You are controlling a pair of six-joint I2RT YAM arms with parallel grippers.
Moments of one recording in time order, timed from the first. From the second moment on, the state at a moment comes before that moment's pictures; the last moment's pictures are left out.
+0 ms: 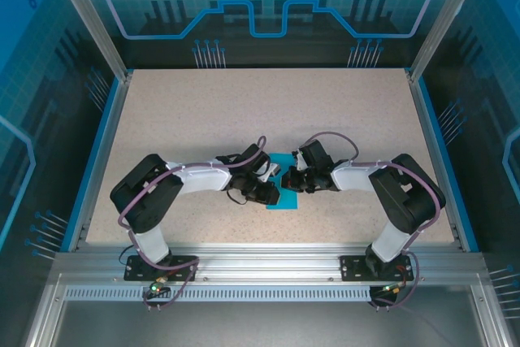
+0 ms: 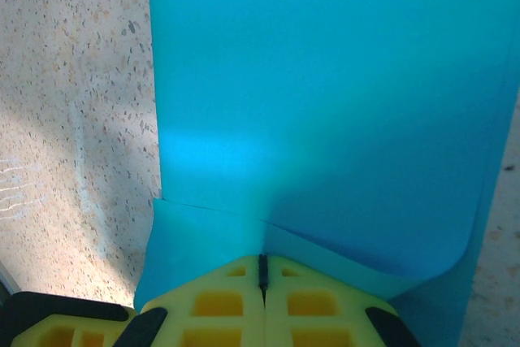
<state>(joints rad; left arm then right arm) -0.74 1.76 0.92 -0.29 0.47 -0.51 0.55 1.68 0.70 -0.01 -0.41 0.74</state>
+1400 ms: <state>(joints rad) -0.73 1.60 0.73 -0.27 0.45 -0.51 0.55 1.68 0.71 -0.04 -0.43 0.71</state>
